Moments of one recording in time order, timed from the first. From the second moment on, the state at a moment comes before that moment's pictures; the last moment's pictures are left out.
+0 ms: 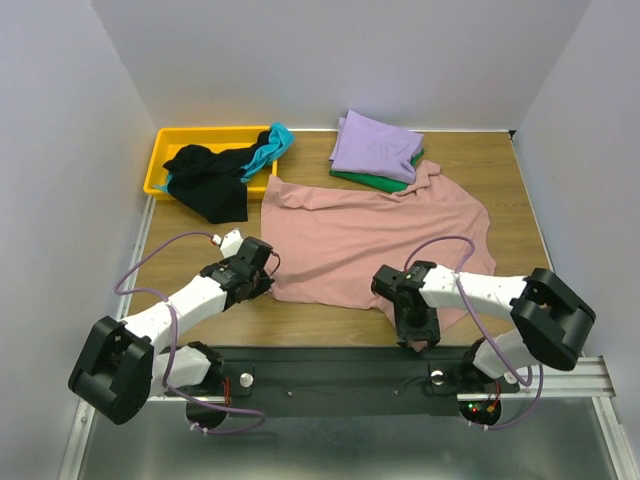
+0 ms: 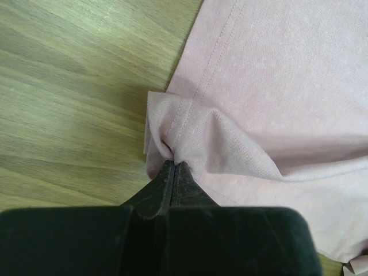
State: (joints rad) left arm -0.56 1.14 0.54 -0.42 -0.30 -1.01; right arm 0.90 1.42 0.73 -1.04 0.10 0.94
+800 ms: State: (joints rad) left arm -0.56 0.95 0.54 -0.48 -0.29 -1.02; right arm 0.86 1.21 0.93 -1.05 0.36 0.94
